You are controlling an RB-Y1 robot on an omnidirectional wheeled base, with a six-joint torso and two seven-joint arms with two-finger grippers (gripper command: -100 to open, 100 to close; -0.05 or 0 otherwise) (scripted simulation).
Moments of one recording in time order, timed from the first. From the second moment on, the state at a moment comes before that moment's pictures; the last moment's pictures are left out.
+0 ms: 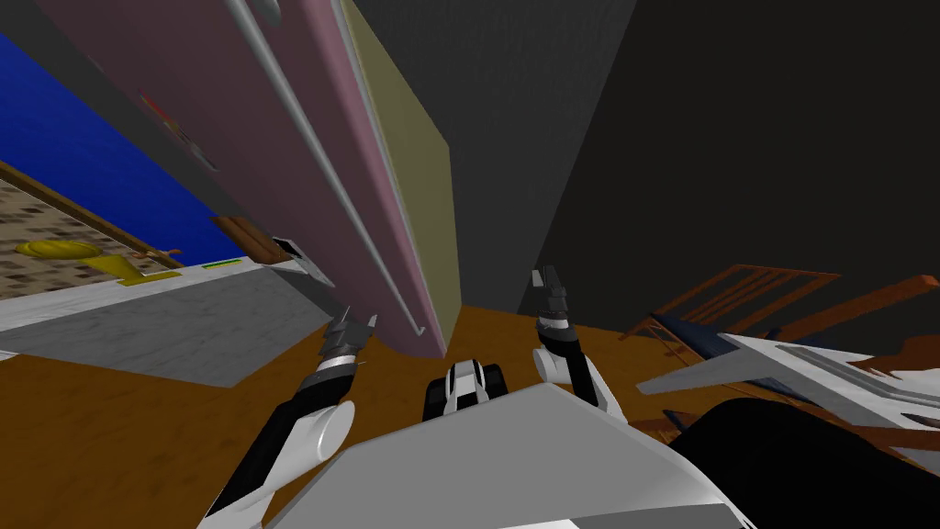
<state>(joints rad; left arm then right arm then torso) 0.52 0.16 0.16 -2.19 0.37 -0.04 0.21 0.55 0.00 -0.06 -2.32 0.08 -0.61 0.11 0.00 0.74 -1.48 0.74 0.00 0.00</state>
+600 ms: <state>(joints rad) 0.55 0.09 0.20 -2.16 0.47 0.06 0.27 0.55 0.00 -0.06 -2.32 0.08 -0.61 0.11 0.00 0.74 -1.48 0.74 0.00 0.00</state>
